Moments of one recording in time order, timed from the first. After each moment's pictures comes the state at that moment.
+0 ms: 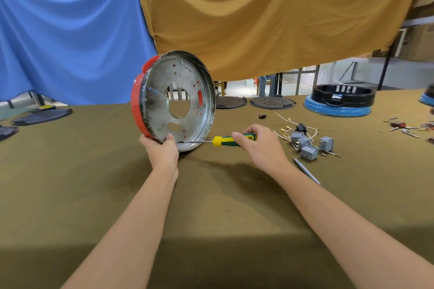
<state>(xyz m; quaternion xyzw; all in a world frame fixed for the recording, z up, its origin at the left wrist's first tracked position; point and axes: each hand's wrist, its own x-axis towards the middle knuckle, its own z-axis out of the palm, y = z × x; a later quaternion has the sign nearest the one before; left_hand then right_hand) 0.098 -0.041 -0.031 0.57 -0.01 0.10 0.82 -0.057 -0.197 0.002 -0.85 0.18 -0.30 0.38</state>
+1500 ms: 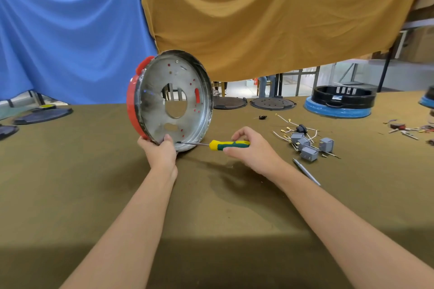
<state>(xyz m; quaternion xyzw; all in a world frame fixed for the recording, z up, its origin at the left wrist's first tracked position) 0.098 -0.039 -0.029 0.52 0.00 0.08 0.85 -0.052 -0.195 -0.006 -0.85 0.12 -0.22 0.46</state>
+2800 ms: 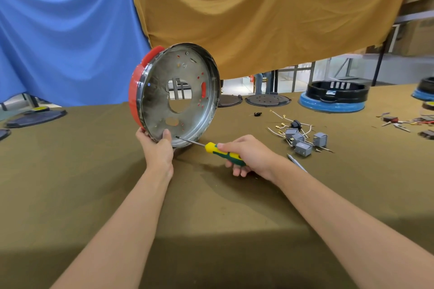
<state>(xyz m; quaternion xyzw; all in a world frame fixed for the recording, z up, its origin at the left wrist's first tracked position) 0.091 -0.042 -0.026 0.52 -0.08 0.08 0.85 -0.055 -0.194 -0.004 -0.78 0.11 -0.08 0.60</state>
